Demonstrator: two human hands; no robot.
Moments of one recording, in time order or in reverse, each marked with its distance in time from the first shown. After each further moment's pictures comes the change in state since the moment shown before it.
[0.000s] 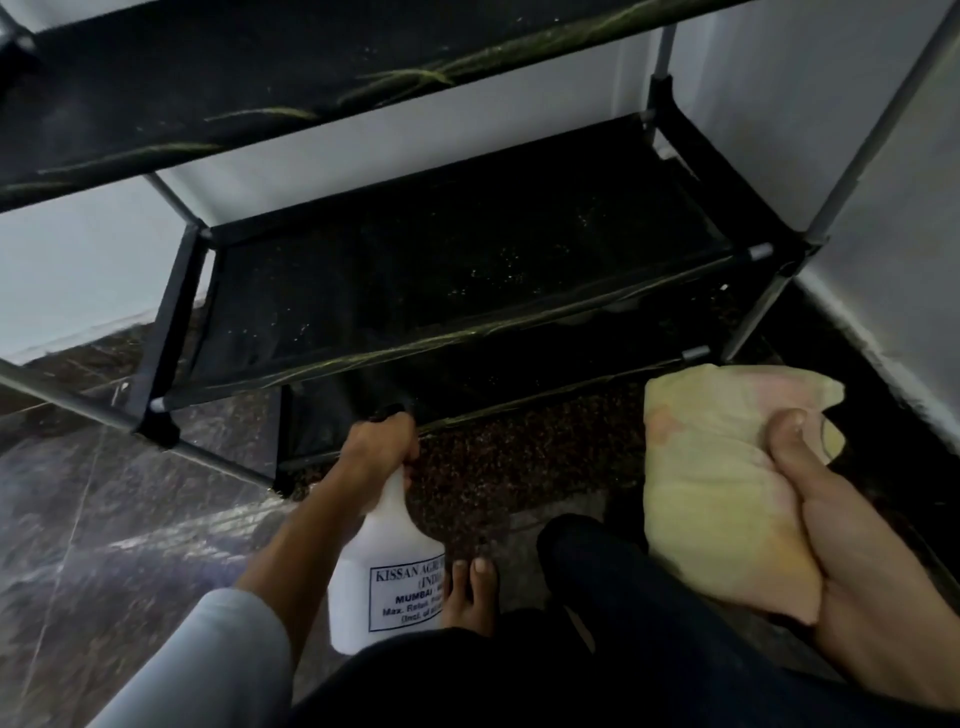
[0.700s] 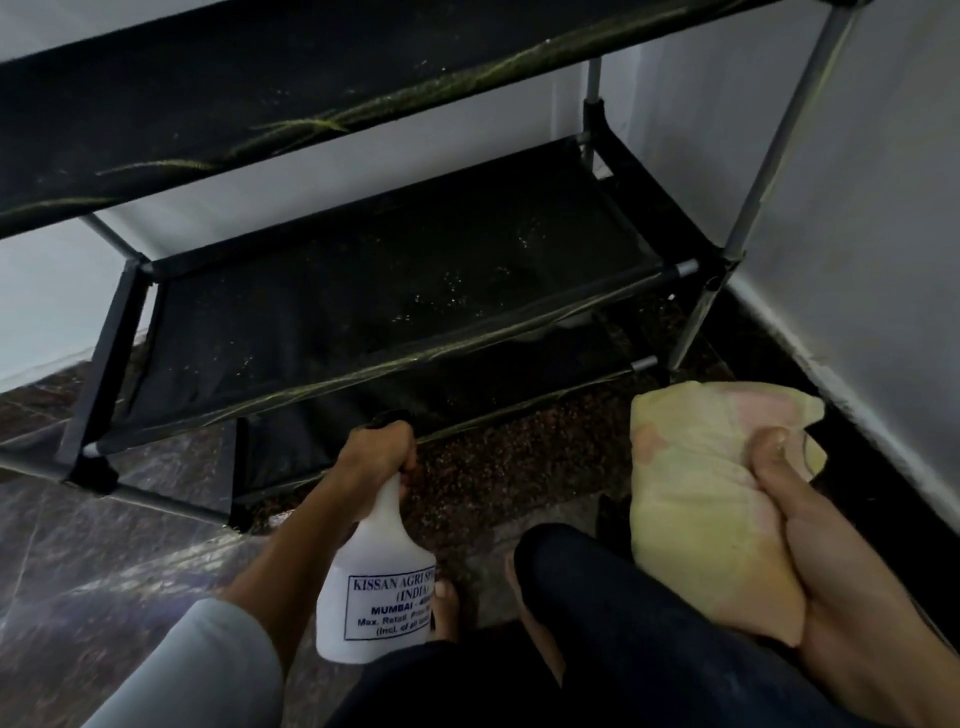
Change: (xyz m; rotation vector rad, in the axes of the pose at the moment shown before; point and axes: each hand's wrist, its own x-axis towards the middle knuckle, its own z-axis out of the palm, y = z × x) left_hand -0.004 0.023 0.036 0.086 -0.062 0.090; right_hand 0.010 -0.010 -0.037 0.008 -0.014 -0.055
